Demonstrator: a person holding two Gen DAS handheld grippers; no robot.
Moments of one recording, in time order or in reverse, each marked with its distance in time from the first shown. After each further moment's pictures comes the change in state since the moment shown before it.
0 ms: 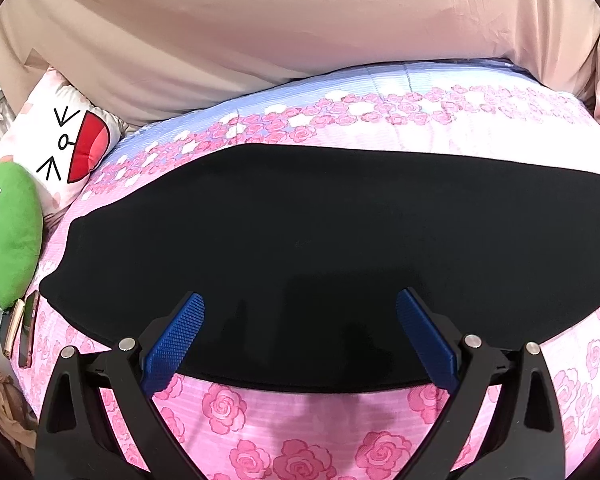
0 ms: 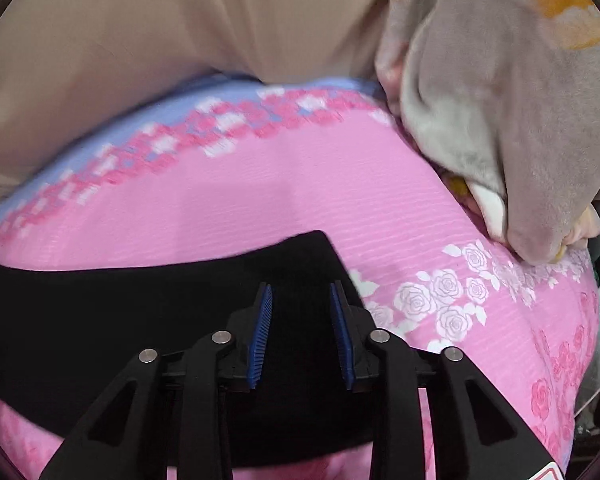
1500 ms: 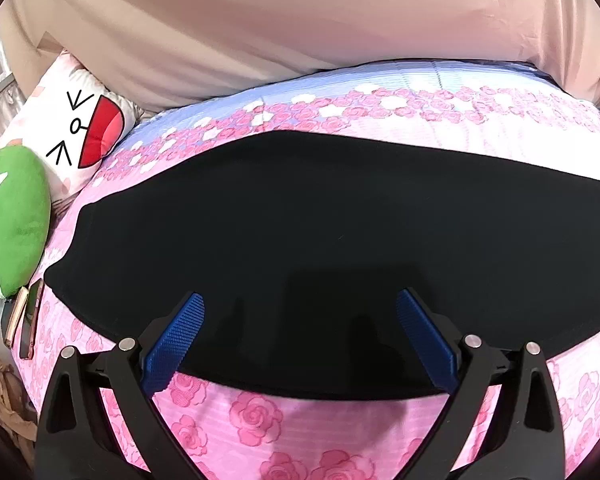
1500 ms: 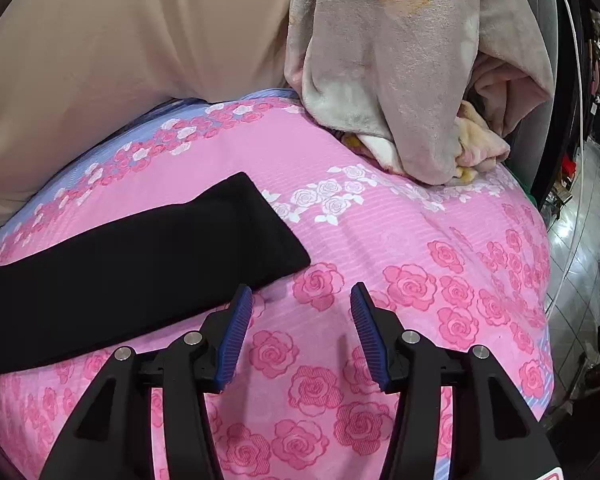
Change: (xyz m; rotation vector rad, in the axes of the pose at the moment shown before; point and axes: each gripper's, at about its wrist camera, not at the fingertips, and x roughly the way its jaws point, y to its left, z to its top) left arm 0.015 0.028 -0.005 -0.044 0.018 0.032; right arm -0.096 -0.039 -0.095 0.159 -0.107 -0.066
